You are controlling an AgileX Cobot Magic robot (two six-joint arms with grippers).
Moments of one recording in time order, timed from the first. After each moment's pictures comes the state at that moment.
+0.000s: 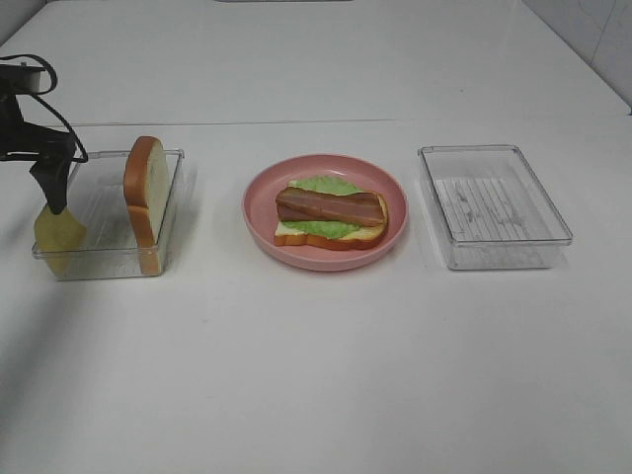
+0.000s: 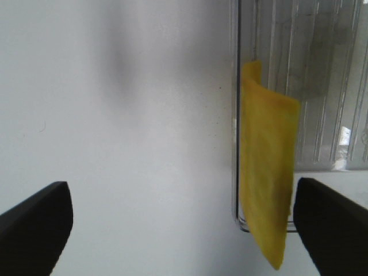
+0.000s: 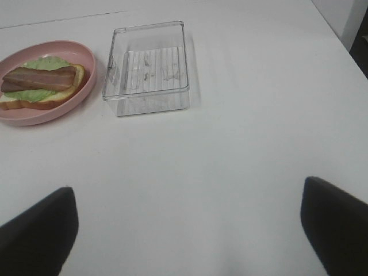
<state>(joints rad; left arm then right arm) -0.03 2.15 -1.71 0.06 1.22 -0.06 0.01 0.00 -0.46 0.01 1.11 0.09</state>
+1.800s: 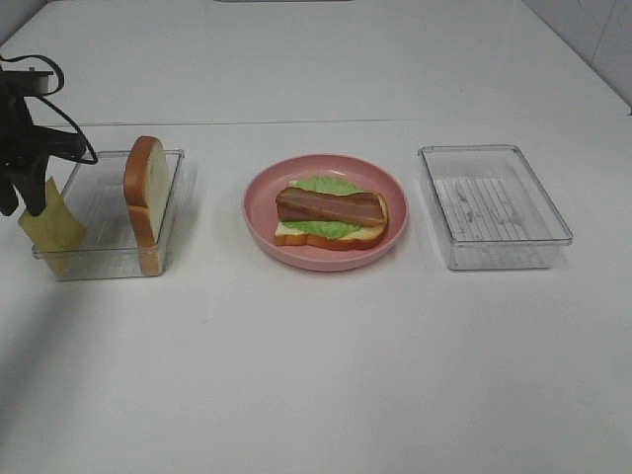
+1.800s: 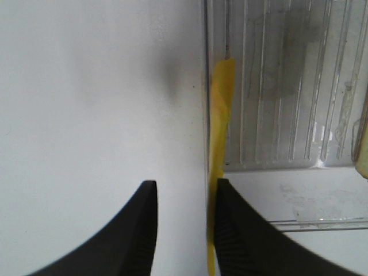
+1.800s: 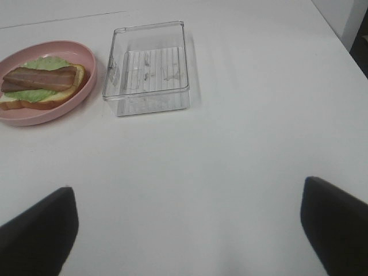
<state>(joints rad) -0.04 2.16 -1.71 0.00 1.22 -0.05 0.01 0.00 -0.46 0.01 1.11 0.09</state>
